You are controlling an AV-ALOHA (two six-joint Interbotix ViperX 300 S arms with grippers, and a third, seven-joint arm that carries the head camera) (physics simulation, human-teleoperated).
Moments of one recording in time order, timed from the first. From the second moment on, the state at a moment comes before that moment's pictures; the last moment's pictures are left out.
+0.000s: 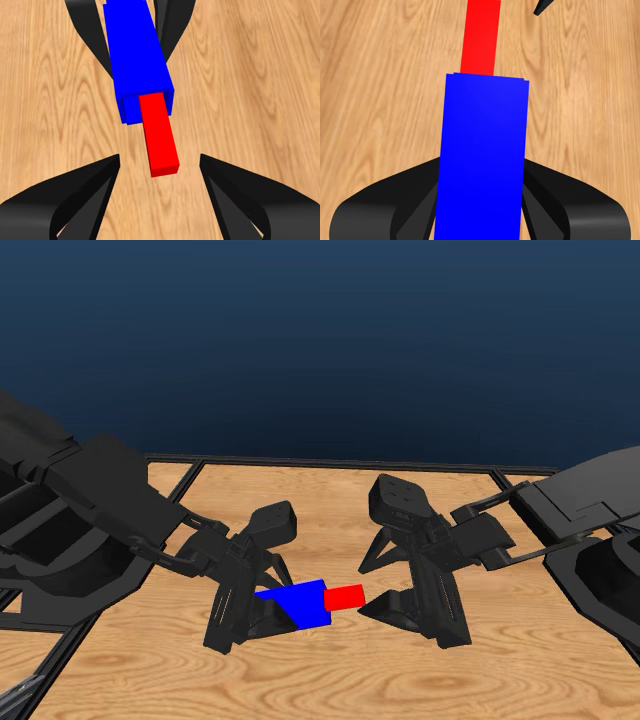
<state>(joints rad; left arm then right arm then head) -0.20 -0.03 0.88 -0.11 -0.03 -0.34 0.16 0.09 0.50 -0.25 0.29 0.53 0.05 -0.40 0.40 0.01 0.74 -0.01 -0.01</state>
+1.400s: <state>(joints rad) -0.23 -0.05 0.81 0.14 0.22 -0.65 0.13 0.29 0.49 0.05 -0.08 0.31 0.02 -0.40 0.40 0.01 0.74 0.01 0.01</state>
